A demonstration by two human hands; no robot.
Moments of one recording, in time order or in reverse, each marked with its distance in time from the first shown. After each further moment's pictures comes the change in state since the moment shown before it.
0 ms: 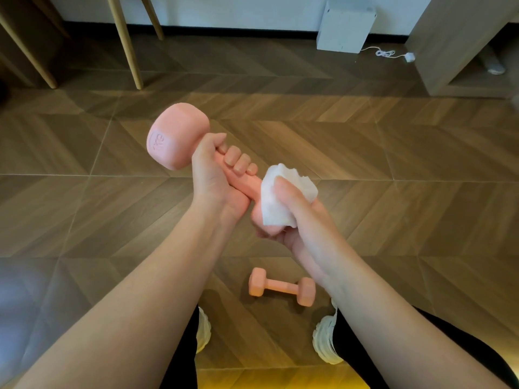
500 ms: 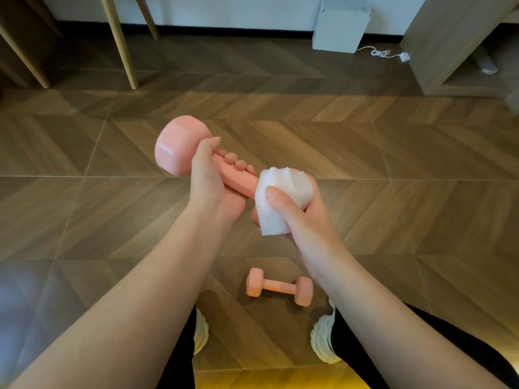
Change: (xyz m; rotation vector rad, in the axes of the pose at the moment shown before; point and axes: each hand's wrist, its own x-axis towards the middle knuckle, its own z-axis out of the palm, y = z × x) left_hand 0.007 -0.006 -0.004 -0.056 0.133 -0.087; right_hand 0.000 0.004 -0.005 -0.191 0.099 -0.124
